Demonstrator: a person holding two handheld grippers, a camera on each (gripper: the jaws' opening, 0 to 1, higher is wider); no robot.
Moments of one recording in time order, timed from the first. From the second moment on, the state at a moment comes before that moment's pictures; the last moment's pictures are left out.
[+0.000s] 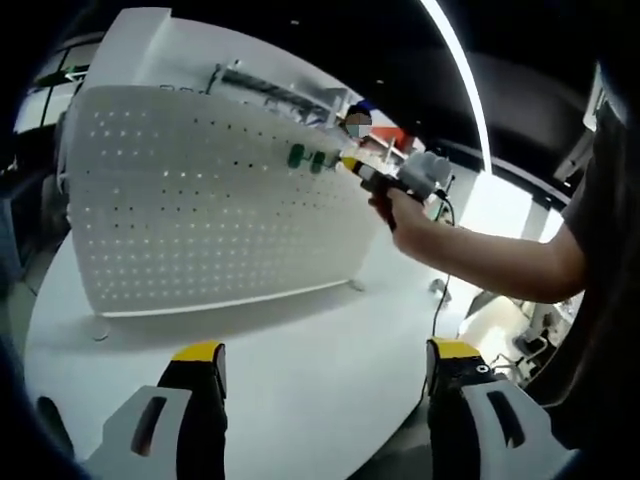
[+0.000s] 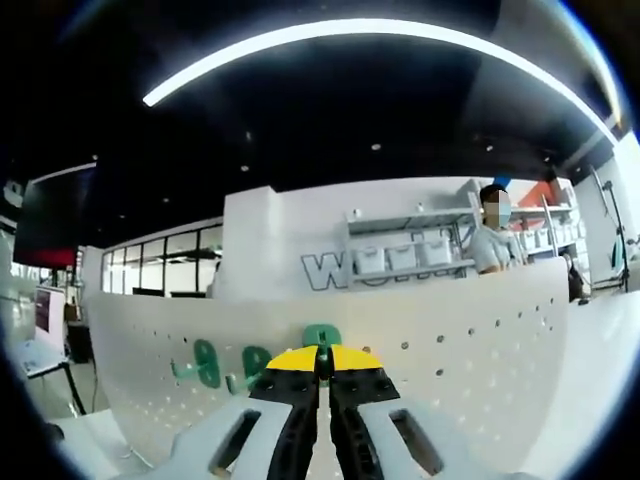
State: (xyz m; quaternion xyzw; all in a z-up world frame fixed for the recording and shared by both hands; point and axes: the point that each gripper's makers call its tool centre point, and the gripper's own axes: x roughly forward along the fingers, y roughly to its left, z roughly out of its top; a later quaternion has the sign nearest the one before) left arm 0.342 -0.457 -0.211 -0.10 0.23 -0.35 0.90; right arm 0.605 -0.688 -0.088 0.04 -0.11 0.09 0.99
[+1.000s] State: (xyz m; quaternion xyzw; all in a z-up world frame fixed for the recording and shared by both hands) left arm 0.343 -0.449 -0.214 -0.09 0.24 -0.34 0.90; right arm 0.609 -0.686 -0.096 -0.01 -0.10 0.07 0.99
